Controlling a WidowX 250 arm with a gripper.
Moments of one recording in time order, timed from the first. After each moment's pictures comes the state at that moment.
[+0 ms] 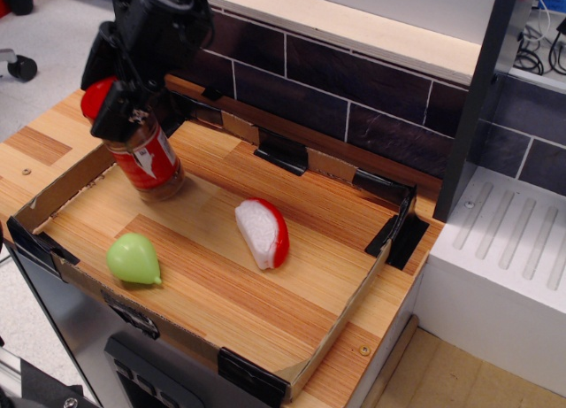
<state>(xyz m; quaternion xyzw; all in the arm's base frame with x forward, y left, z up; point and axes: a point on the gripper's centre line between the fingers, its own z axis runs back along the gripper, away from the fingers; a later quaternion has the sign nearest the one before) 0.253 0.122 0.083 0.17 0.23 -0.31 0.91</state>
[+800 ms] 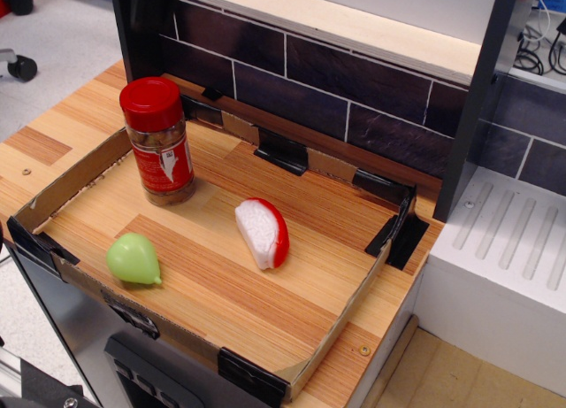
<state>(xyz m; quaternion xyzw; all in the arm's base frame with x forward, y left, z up) 0.299 0.117 0.167 0.05 0.07 -0.25 0.97</state>
